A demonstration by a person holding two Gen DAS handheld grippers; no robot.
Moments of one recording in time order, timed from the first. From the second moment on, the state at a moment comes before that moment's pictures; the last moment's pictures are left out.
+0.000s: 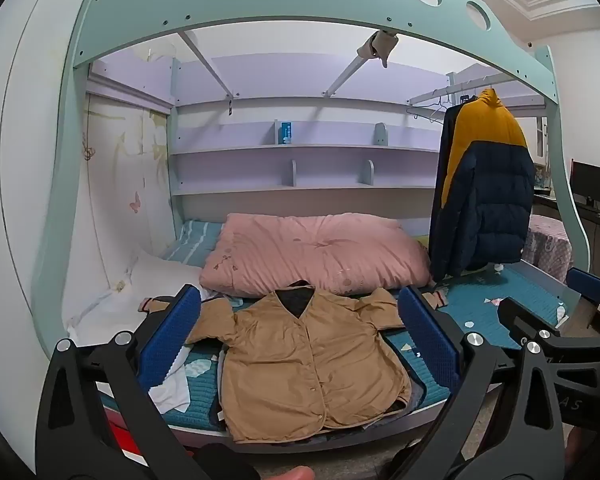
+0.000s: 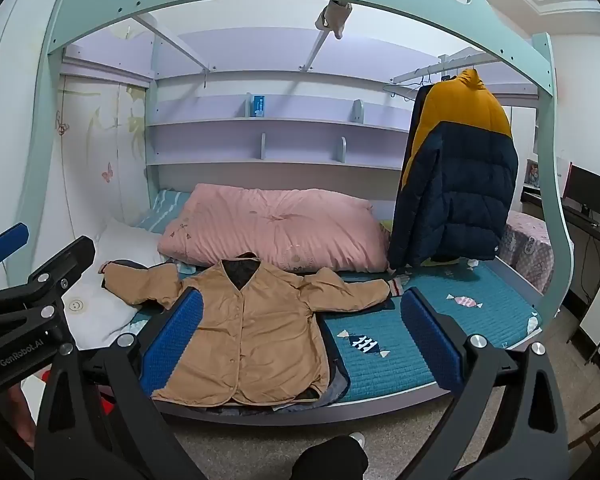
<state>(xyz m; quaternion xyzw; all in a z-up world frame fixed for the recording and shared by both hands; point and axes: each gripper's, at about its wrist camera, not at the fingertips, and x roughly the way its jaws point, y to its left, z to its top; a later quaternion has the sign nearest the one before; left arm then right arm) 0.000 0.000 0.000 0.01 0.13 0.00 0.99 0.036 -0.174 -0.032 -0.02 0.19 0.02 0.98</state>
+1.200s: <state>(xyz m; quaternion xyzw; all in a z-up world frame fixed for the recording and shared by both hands) 0.005 0.002 -0.003 0.01 0.13 -0.01 0.99 0.037 -0.176 -0.037 -0.01 0.18 0.02 0.98</state>
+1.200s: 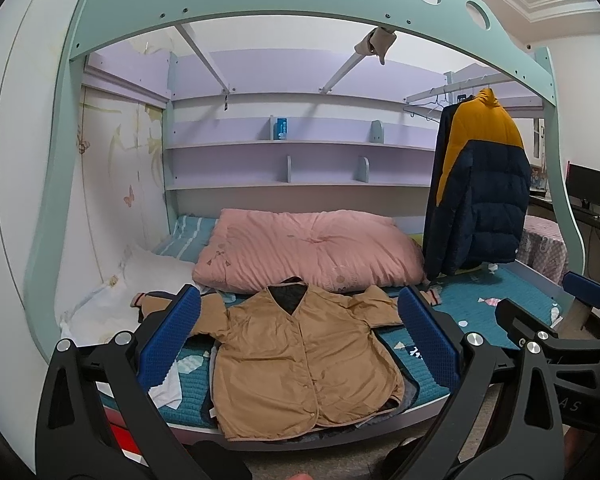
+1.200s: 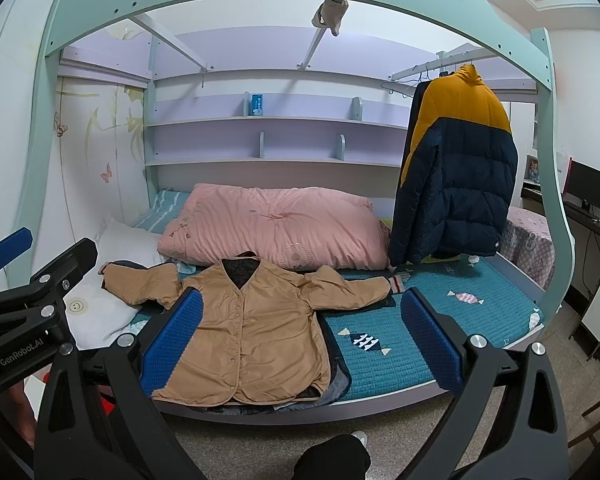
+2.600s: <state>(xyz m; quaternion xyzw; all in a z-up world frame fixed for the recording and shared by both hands) 0.006 0.004 -0.002 0.02 0.13 0.00 0.99 0.045 -0.174 -0.044 -0.01 0.19 0.02 0.98</state>
